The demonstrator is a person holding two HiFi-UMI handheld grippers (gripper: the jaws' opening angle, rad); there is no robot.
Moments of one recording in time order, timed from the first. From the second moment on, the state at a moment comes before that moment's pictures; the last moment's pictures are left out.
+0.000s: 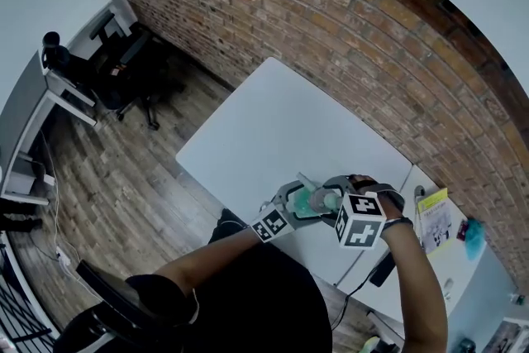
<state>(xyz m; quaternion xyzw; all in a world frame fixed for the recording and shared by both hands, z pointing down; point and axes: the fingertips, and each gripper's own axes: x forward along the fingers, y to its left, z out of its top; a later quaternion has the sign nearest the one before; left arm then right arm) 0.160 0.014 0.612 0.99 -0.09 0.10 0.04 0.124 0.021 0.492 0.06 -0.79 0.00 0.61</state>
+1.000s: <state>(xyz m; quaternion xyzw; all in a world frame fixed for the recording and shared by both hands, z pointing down) 0.167 0.013 0.615 0.99 -0.09 0.10 0.04 0.136 0.000 0.512 0.29 -0.77 0.24 0.52</state>
